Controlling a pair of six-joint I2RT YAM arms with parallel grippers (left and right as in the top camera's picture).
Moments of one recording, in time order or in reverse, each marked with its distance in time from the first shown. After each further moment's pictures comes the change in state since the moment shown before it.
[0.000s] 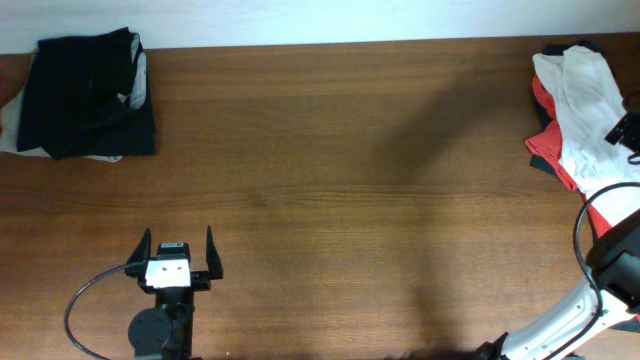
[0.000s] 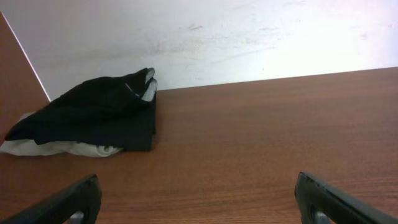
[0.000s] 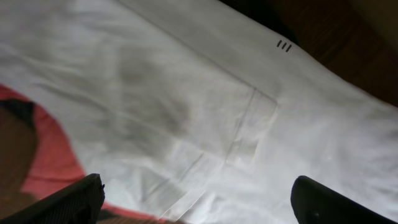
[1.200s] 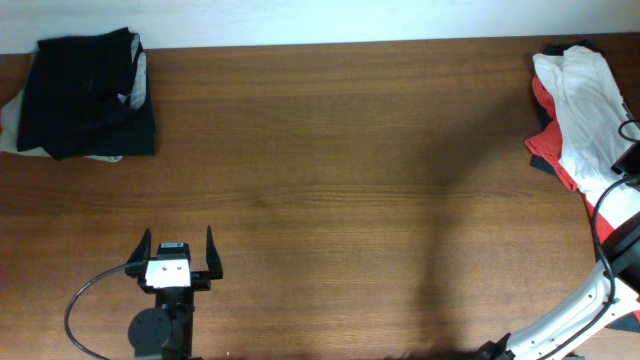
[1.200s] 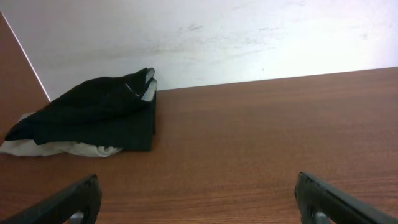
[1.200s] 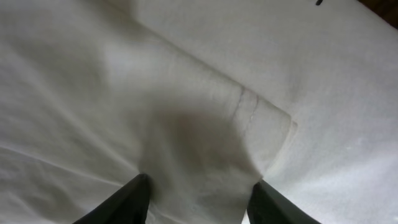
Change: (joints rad) left arm 0.000 0.000 0.000 0.000 0.000 0.000; right arm -0.084 0.165 0.000 0.071 -0.112 -0.021
